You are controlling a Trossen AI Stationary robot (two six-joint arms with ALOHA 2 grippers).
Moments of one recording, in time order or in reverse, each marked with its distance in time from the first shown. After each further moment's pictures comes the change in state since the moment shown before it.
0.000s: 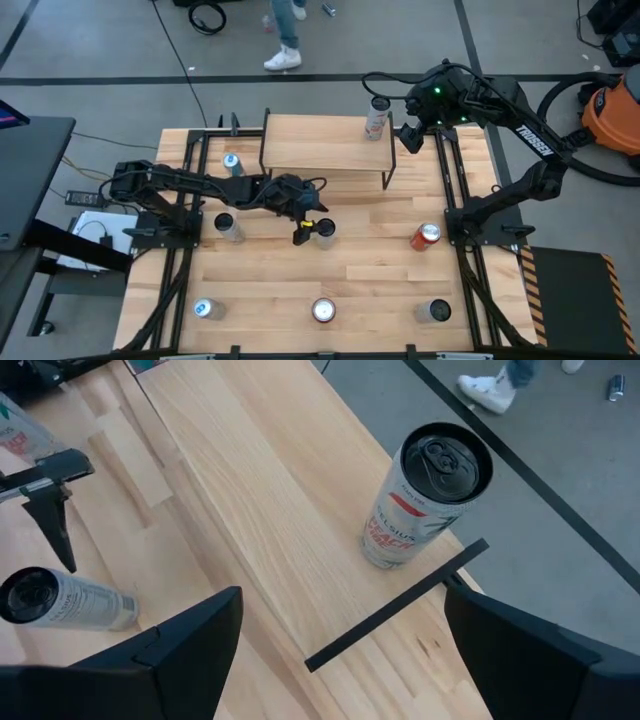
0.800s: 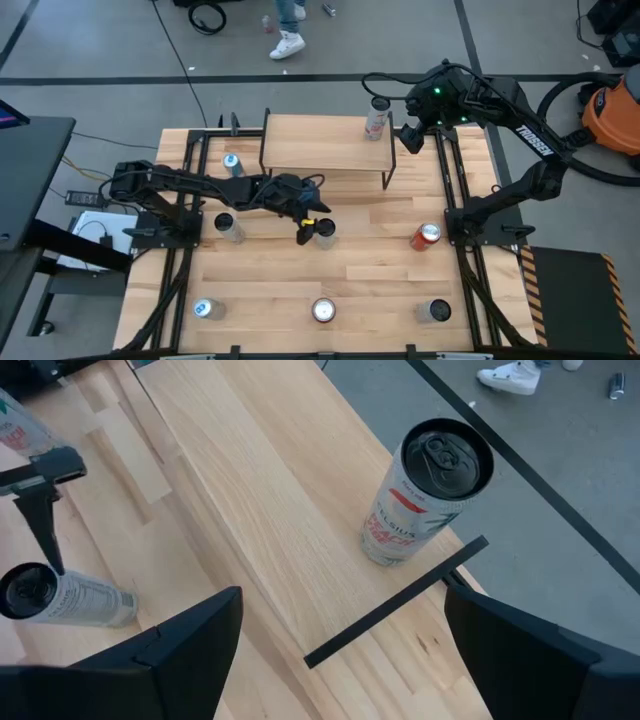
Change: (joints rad) left arm -0.013 0.000 0.000 0.073 0.011 -0.158; right arm 0.000 0.000 0.000 -0.008 0.000 -0.003
